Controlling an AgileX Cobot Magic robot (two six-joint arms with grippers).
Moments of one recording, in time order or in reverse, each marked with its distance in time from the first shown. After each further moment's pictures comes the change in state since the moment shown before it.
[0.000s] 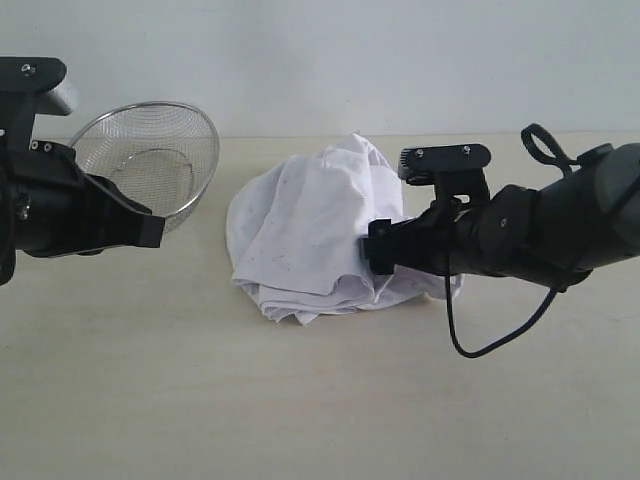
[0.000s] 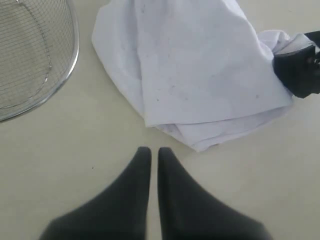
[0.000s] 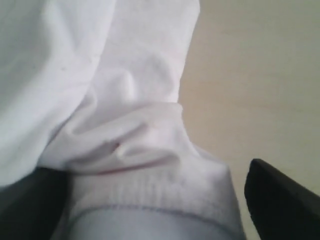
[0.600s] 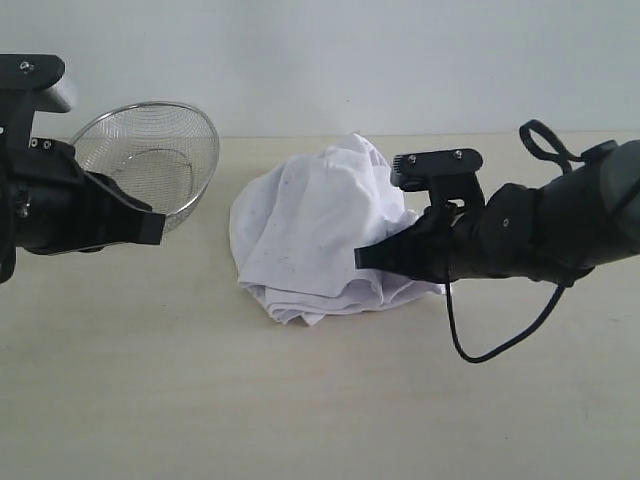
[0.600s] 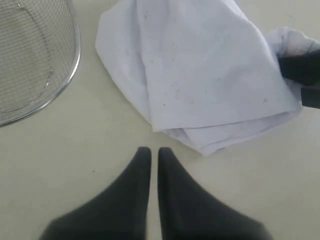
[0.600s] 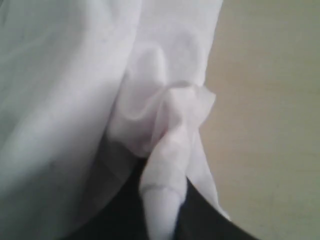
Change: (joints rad) left arm 0.000 0.000 0.000 0.000 -0.012 0.000; right arm 0.000 -0.016 -0.002 -0.082 0.093 0.041
